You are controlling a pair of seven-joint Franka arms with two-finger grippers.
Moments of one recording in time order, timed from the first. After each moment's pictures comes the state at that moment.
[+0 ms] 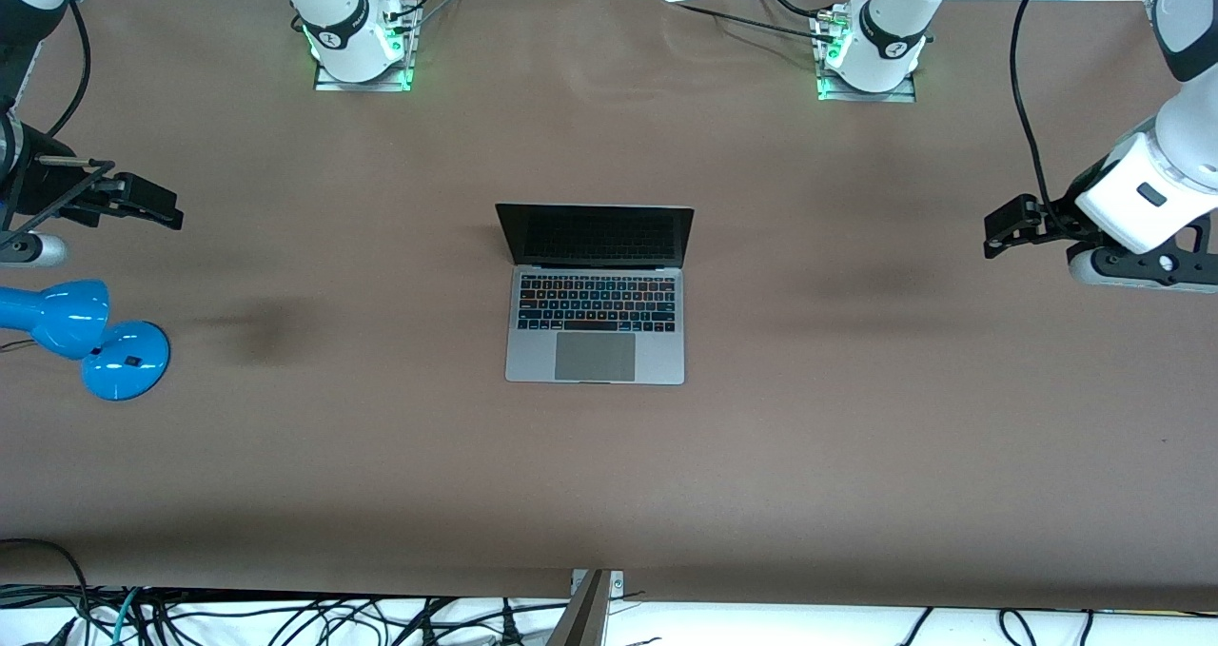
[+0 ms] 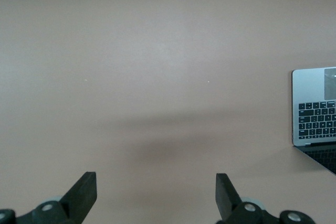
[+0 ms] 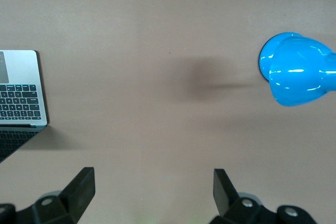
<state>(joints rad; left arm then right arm) -0.09 0.13 0.00 -1.53 -0.01 1.65 -0.01 0.04 0.17 -0.03 -1.42 0.00 1.49 0.04</state>
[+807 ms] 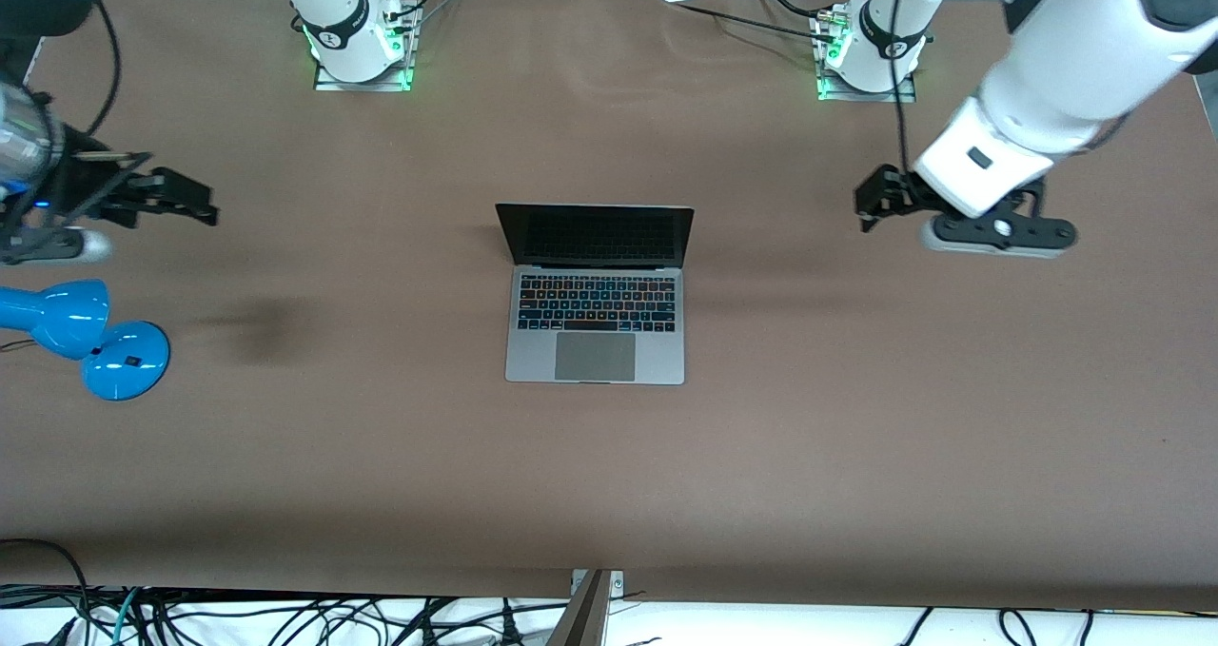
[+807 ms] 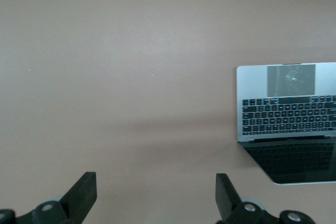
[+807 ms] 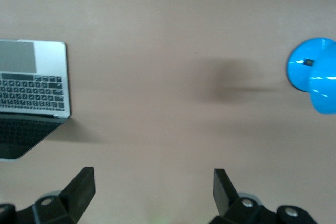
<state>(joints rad) -0.10 0.13 -0.24 -1.52 -0.01 1.65 -0.31 0.12 0.17 -0.01 -1.42 0.04 1.49 0.04</state>
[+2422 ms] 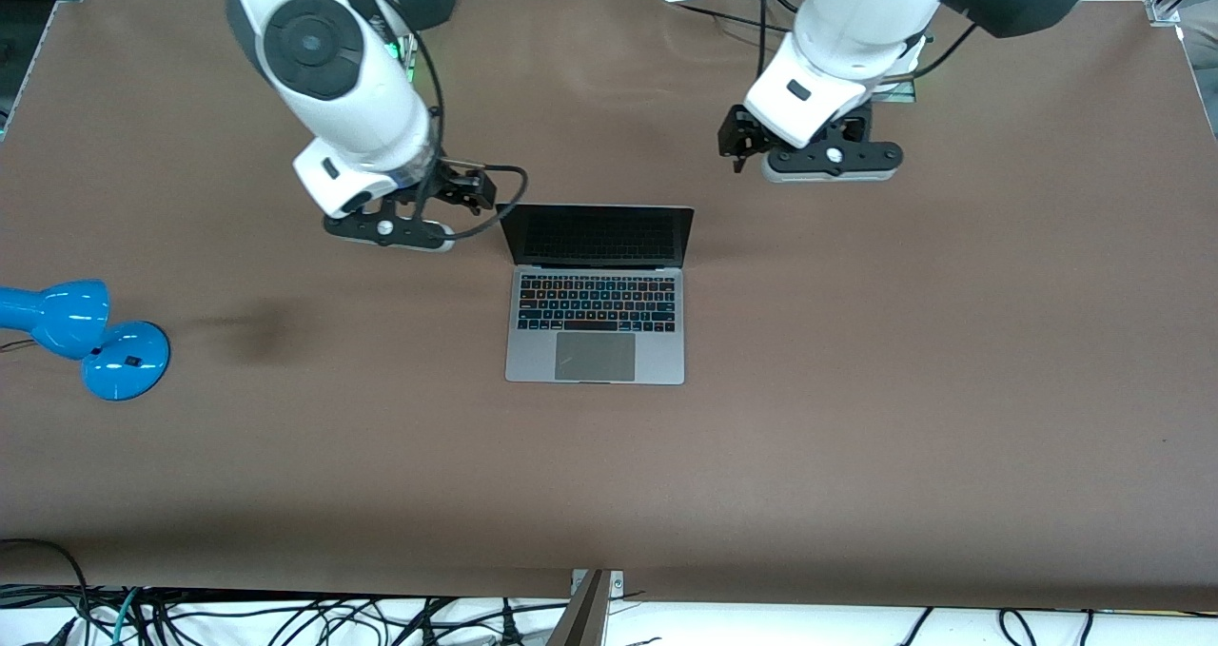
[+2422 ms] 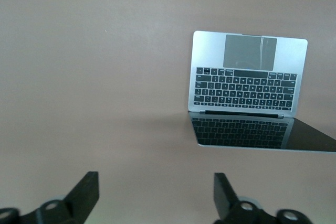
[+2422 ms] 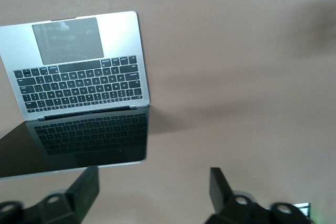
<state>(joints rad) -0.14 0.14 -0.47 -1.53 -0.01 1.61 -0.69 0.55 0.31 0.00 -1.42 0.05 1.58 0.69</state>
